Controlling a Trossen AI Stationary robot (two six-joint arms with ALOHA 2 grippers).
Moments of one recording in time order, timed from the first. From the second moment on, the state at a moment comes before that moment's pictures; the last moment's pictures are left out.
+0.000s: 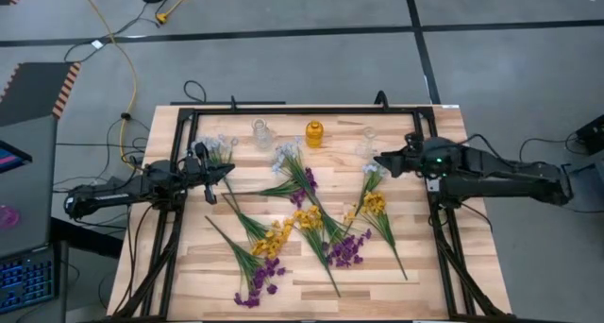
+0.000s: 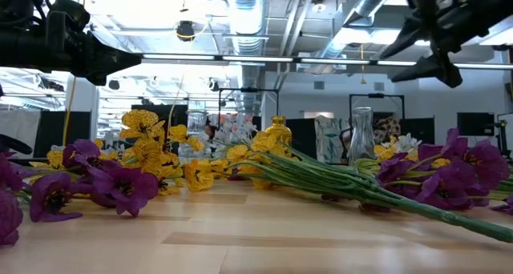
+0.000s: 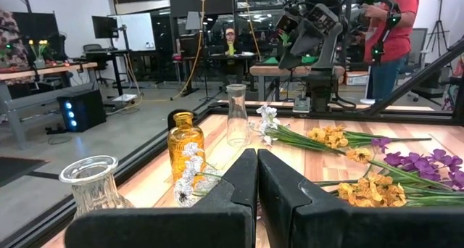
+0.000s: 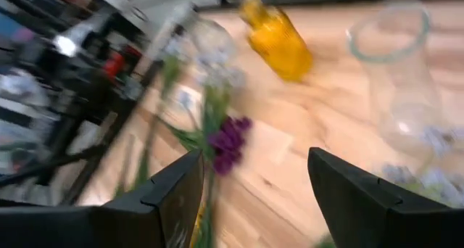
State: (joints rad) left arm 0.15 0.01 0.01 0.05 -0.15 0.04; right arm -0.19 0.57 0.54 -0.46 0.21 0.88
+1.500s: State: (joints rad) left arm 0.15 0.01 0.01 0.05 -0.15 0.04; right arm -0.11 1.43 0.70 -0.64 0.18 1.45
